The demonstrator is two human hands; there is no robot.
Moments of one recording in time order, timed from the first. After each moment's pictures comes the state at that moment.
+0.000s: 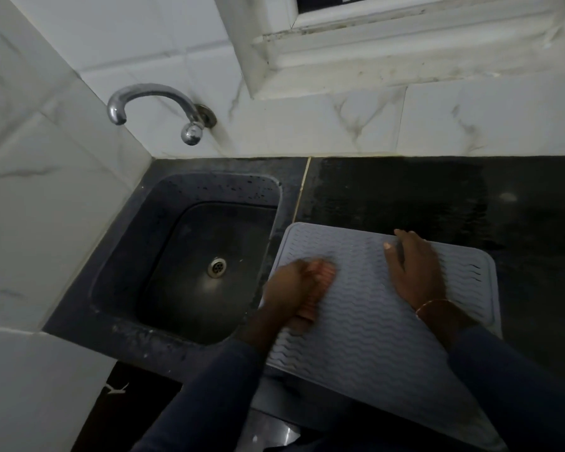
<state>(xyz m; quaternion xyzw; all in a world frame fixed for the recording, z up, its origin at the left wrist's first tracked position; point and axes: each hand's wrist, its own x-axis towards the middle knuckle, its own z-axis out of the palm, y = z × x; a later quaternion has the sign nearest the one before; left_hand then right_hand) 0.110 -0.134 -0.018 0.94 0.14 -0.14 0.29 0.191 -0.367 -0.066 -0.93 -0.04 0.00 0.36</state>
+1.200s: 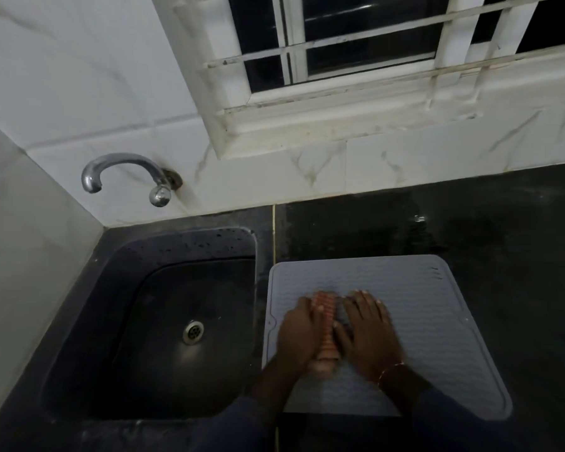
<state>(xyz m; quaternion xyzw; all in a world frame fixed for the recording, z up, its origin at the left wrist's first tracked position) 0.094 -0.140 -0.020 0.95 0.04 -0.07 0.31 0.083 -0.293 -0.062 -0.99 -0.05 0.03 0.15</state>
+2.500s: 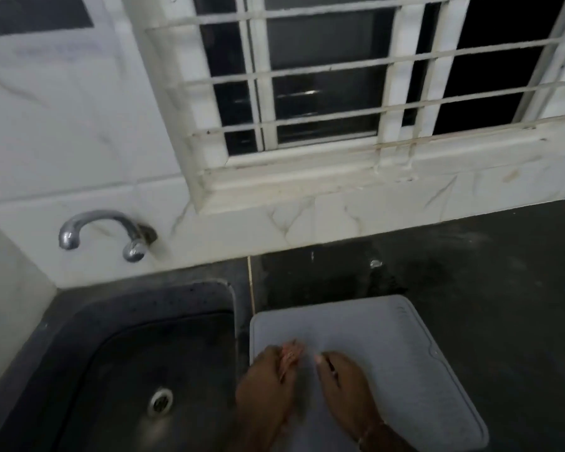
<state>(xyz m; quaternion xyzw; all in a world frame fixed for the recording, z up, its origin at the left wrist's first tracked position) 0.070 -0.095 0.025 0.94 0.02 -0.05 0.34 0.062 -0.254 -0.032 -0.92 0.06 -0.05 0.39</state>
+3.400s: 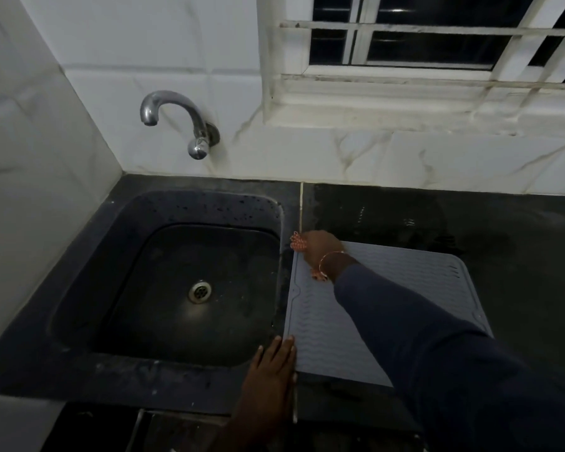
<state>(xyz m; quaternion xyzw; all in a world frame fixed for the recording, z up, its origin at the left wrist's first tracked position) -0.050 -0.024 -0.087 0.98 -0.15 -0.03 0.15 0.194 -0.150 0.016 -0.98 -0.10 0.12 0.14</state>
